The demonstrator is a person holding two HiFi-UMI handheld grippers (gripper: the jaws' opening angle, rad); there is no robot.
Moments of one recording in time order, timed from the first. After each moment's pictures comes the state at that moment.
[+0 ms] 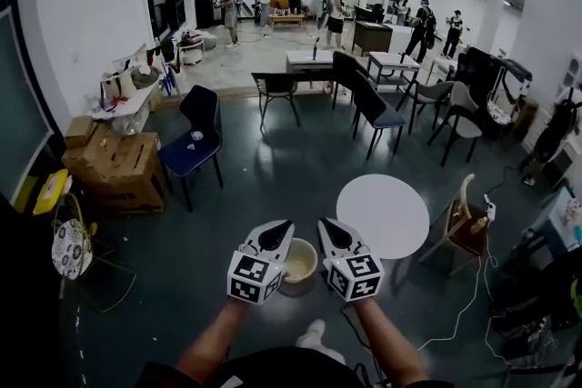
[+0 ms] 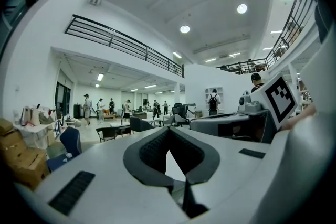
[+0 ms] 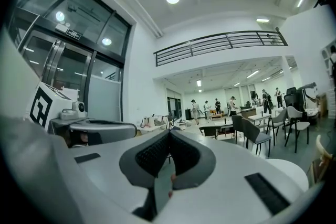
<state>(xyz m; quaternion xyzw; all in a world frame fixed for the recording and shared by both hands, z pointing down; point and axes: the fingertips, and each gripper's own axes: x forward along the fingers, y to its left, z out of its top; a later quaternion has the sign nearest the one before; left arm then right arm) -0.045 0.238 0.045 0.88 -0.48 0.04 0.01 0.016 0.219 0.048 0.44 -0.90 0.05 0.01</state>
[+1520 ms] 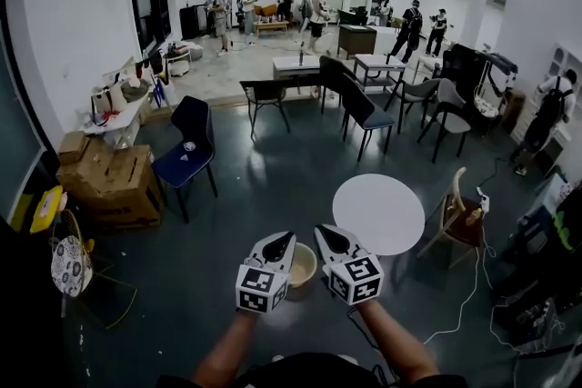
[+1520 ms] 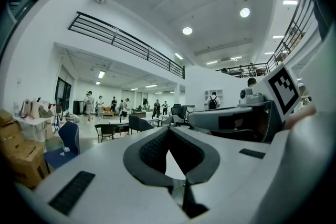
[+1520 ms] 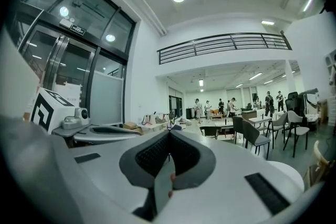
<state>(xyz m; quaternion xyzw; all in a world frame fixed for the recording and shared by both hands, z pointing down) -0.049 0.260 0.059 0.88 -0.47 0.03 0.03 0.001 0.245 0.044 0.44 -0.90 0.03 0.03</state>
